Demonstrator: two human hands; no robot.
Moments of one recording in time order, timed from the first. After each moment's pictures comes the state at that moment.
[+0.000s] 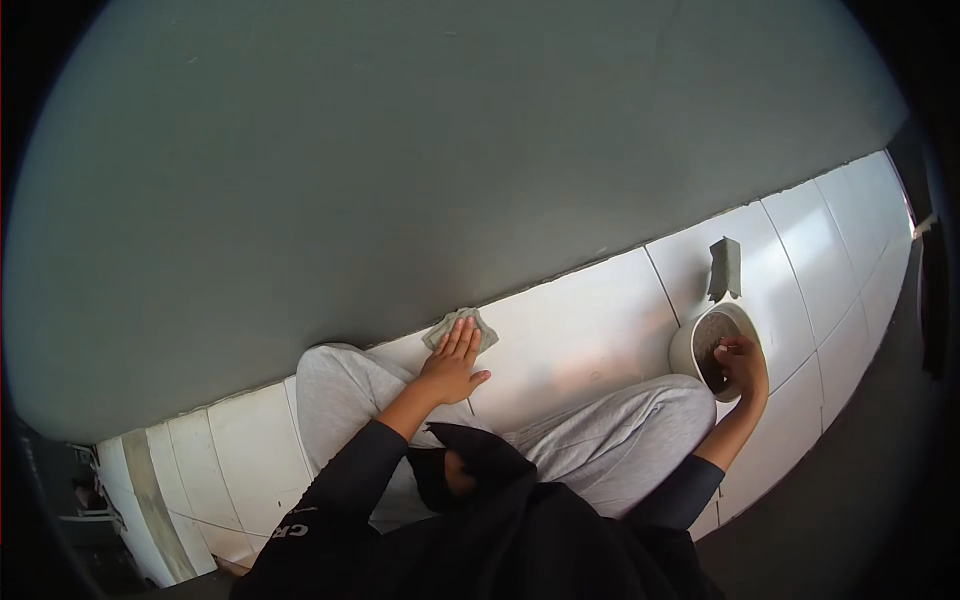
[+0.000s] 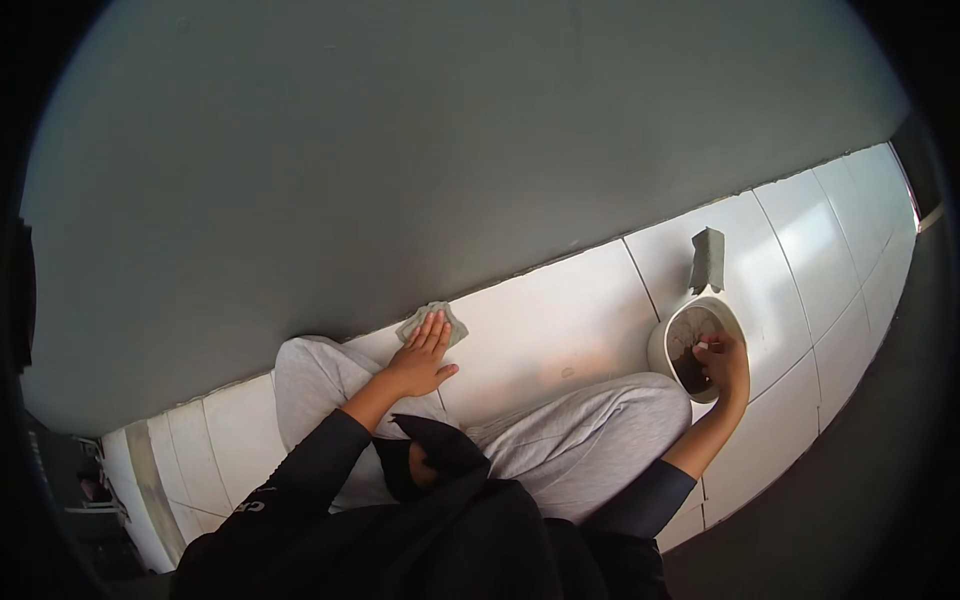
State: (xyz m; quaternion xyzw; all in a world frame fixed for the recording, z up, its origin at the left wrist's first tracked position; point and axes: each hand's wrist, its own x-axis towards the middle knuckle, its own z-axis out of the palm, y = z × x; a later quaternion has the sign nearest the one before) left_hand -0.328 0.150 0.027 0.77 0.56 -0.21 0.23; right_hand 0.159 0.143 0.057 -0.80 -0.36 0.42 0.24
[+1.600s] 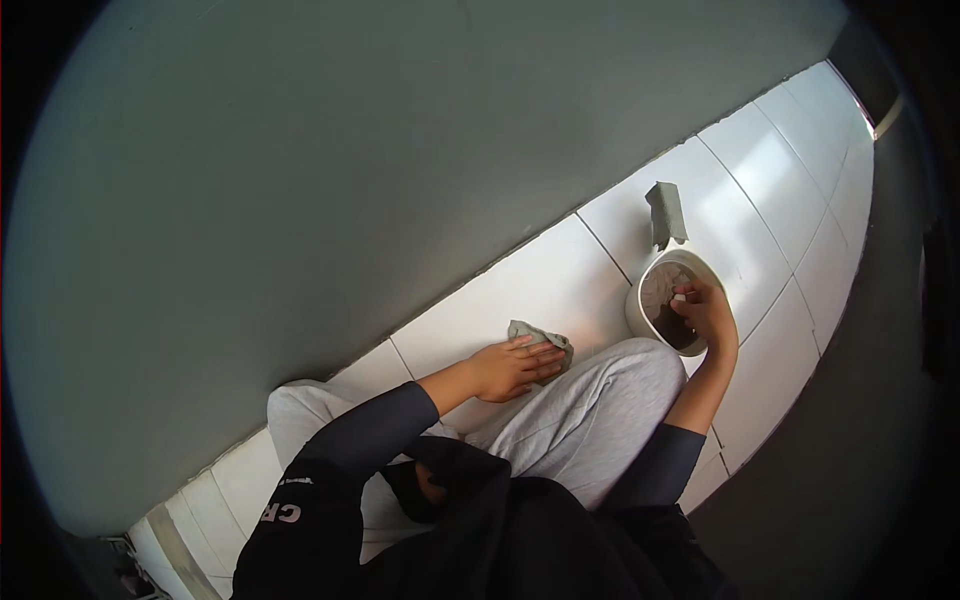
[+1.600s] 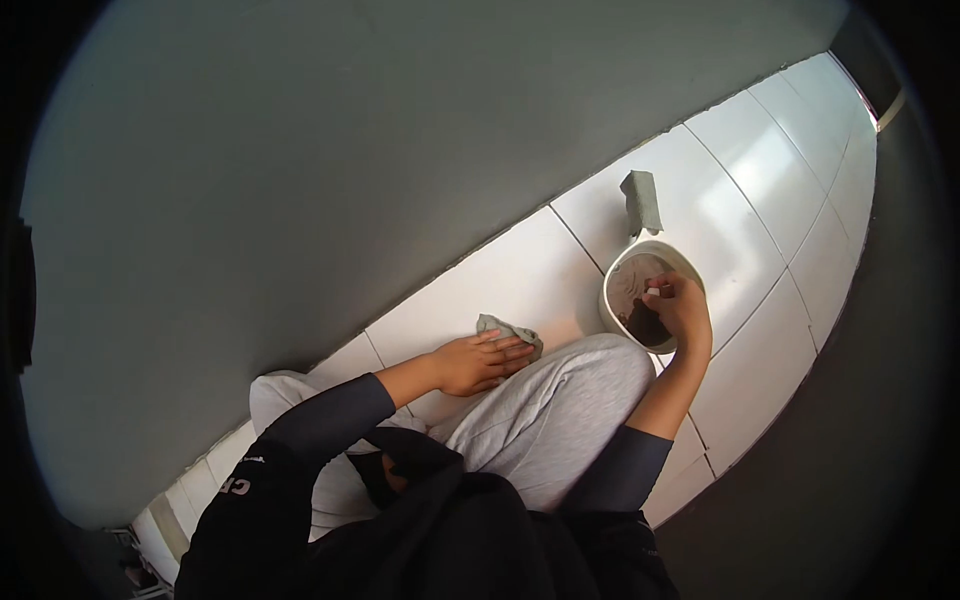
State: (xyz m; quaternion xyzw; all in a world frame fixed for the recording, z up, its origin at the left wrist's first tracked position) left_hand -0.204 0.177 -0.001 0.97 0.06 -0.08 0.22; right_hand 0.147 0.139 0.065 -0.80 -0.35 0.39 0.28
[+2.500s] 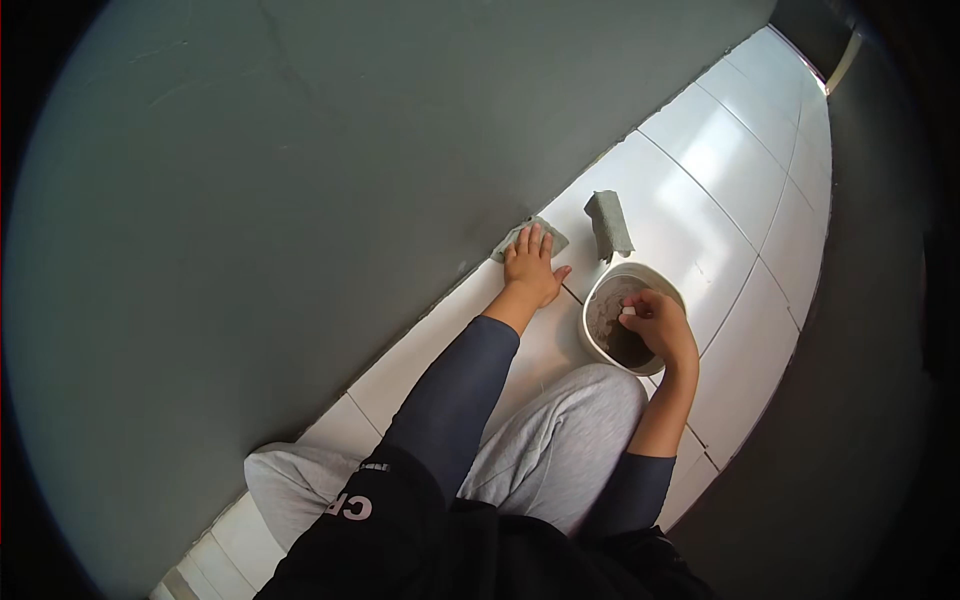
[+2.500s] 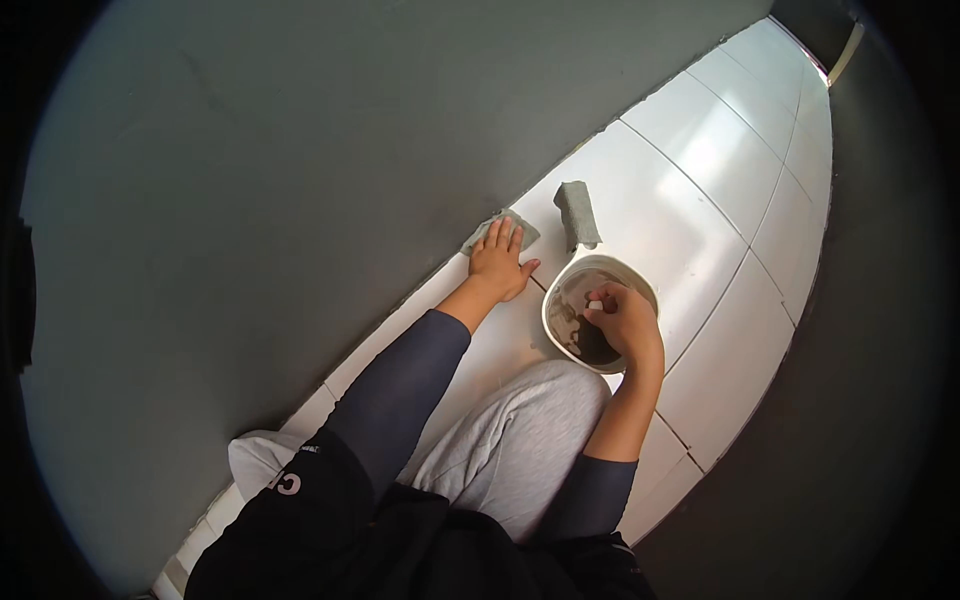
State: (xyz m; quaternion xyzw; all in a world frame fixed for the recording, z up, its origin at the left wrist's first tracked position) left_hand -0.007 0.298 -0.006 0.88 0.43 -0.15 0.12; right_hand 0.138 0.141 0.074 -0.80 -0.38 0.36 0.27
